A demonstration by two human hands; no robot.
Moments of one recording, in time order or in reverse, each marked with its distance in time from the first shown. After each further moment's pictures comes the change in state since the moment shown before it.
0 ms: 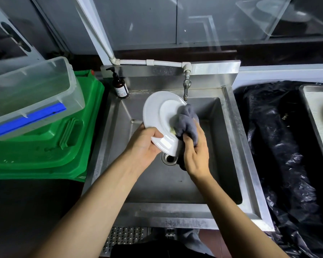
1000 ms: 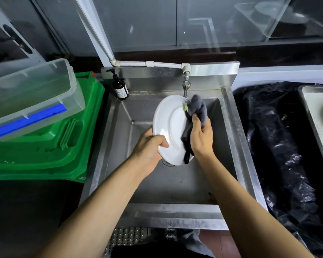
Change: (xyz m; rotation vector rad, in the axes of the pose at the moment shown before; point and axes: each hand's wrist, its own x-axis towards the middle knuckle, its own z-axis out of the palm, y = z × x) left_hand -0.017 -0.010 0.005 0.308 -0.015 0.062; right_hand 0.053 -0.006 -0.006 0.026 0.133 0.281
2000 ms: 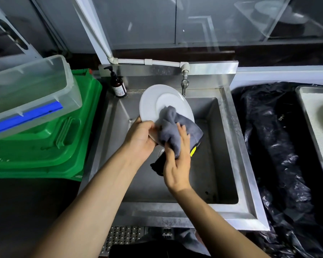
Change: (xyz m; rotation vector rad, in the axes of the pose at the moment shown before) left_hand 0.035 0.013 -0.002 -0.349 0.044 0.012; right_hand -0.093 0.020 0.035 0.075 -0.076 -0.333
